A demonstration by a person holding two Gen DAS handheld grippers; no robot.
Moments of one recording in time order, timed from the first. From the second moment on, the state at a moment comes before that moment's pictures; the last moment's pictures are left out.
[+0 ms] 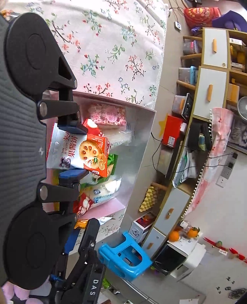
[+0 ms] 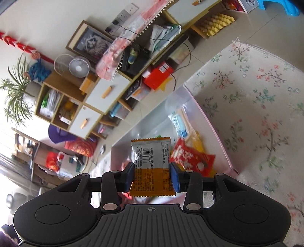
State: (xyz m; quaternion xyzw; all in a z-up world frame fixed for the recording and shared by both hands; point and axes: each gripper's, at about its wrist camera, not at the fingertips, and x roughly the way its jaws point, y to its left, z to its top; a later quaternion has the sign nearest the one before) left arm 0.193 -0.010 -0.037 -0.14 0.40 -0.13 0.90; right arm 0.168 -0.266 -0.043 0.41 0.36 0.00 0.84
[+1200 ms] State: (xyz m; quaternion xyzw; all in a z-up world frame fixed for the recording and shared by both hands) left arm 0.155 0.027 -0.009 -0.06 0.37 -0.08 0.92; right arm 0.152 -0.240 -0.011 0.29 0.35 0.01 0.89
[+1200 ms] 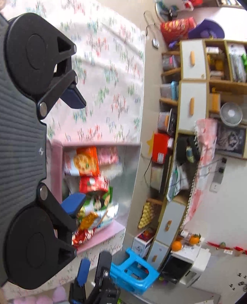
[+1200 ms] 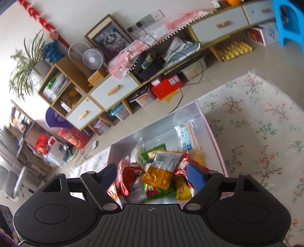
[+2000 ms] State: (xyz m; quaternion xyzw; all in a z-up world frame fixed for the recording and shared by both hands) left arm 0.091 0.090 -0.047 0.04 0.39 -0.06 0.92; right arm 0.092 -0.147 -0.022 0.01 0.37 0.05 0.93
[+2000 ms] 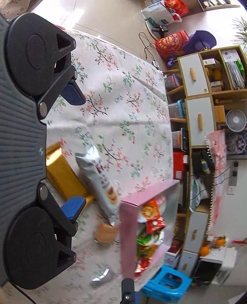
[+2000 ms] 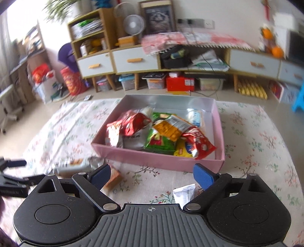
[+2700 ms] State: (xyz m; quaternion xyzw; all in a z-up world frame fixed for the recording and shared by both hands) left arm 0.117 0.079 -0.074 0.06 0.37 -0.16 0.91; right arm 0.099 -0.083 -0.082 -0.12 0.39 0.19 0.89
